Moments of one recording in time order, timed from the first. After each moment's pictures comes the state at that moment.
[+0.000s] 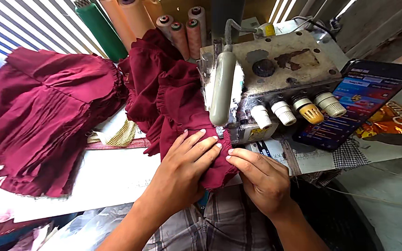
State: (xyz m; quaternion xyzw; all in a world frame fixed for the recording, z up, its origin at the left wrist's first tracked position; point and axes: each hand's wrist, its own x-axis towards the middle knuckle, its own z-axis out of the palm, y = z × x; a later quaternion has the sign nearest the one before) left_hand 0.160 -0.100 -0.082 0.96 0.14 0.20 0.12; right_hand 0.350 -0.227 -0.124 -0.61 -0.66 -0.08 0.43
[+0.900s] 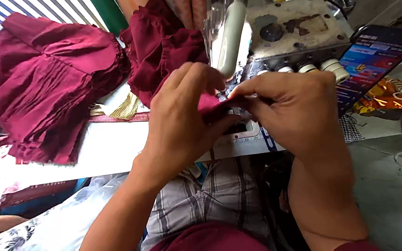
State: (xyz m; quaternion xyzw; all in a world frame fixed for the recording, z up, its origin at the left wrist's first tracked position) left_hand 0.181 -0.109 -0.008 0.90 0.22 0.33 0.17; right_hand 0.369 -0.192 -0.012 -0.60 -0.70 0.02 0.40
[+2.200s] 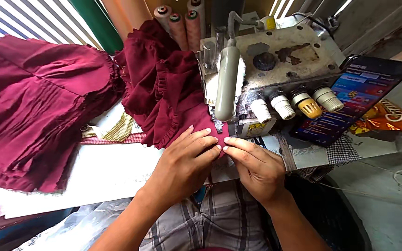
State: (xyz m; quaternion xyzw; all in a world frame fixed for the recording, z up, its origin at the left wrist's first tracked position) left_hand 0.166 -0.101 -0.089 0.94 0.12 0.28 0.14; right_hand 0.350 -0.218 -0.127 -0.61 -0.64 -0.05 0.47
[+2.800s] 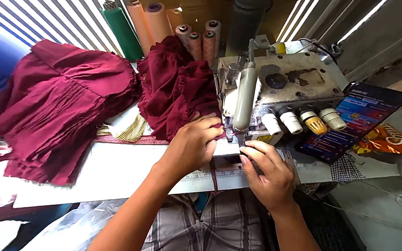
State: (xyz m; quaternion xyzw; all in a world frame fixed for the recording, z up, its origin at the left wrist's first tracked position) left_hand 0.186 -0.058 -0.081 0.93 0.17 0.28 0.16; right_hand 0.357 -0.216 -0.126 -0.64 -0.61 -0.07 0.46
